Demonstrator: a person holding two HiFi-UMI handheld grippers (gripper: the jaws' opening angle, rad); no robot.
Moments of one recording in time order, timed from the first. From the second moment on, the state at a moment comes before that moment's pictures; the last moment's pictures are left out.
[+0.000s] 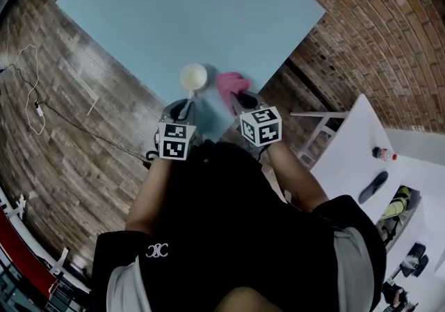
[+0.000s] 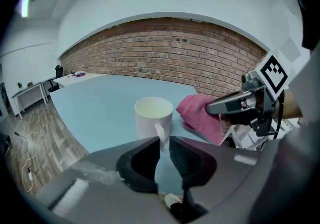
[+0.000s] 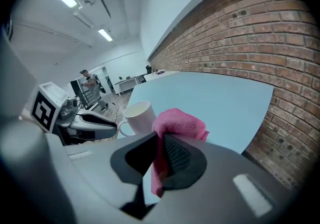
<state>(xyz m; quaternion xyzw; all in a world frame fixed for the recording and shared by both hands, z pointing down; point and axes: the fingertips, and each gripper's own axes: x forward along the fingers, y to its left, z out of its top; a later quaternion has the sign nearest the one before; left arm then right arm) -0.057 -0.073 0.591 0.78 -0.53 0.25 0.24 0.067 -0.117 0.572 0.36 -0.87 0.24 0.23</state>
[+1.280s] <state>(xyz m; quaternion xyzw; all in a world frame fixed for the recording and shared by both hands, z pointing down) -0.051 -0.096 0.614 0.78 -0.49 0.29 0.25 -0.006 -0.193 0.569 0.24 -0.90 0.29 0.21</state>
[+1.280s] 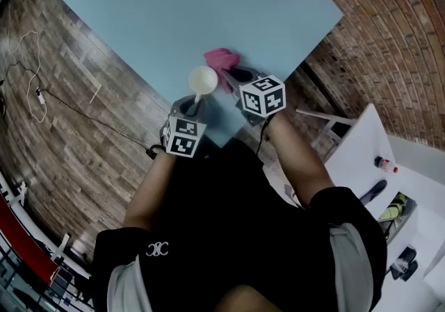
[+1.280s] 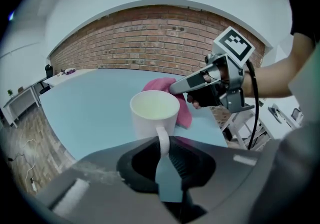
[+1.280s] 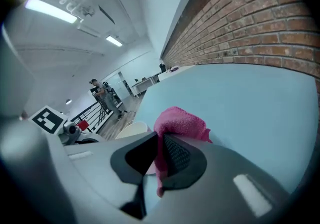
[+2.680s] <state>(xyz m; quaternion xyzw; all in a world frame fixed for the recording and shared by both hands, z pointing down) -0.037 -0.104 0.617 0.79 -0.45 0.30 0.27 -0.024 -0.111 0.592 0.08 -0.92 0.27 0.28</state>
